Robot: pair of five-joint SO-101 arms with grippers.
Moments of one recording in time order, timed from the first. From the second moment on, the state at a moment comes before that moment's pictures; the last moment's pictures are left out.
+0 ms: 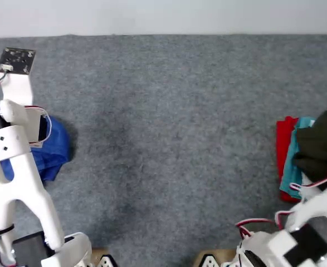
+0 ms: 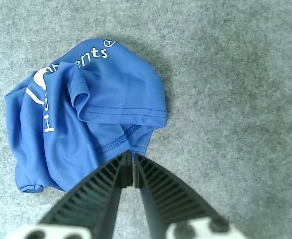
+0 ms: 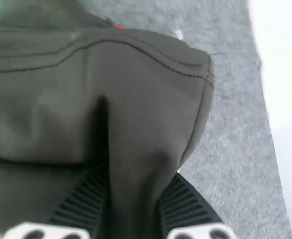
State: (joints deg) left arm -23.2 -14.9 -2.1 99.5 -12.7; right arm 52.2 -4.7 25.2 32.4 48.2
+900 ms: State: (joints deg) left arm -23.2 -14.9 -2.1 99.5 -12.7; right arm 41.9 -19.6 25.2 62.9 48.3
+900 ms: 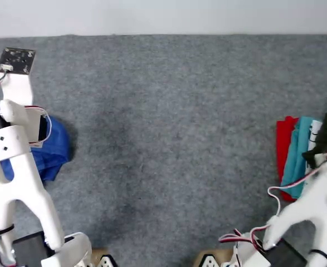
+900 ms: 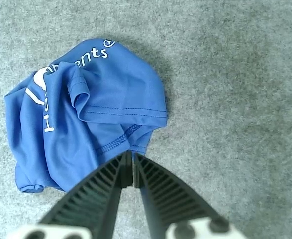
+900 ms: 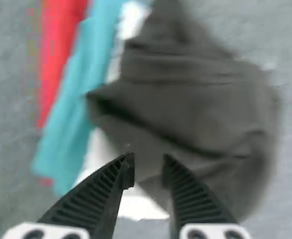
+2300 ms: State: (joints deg) left arm -23.2 -14.9 -2.1 99.5 -12.7; right arm 35.9 -4.7 25.8 55.8 48.2
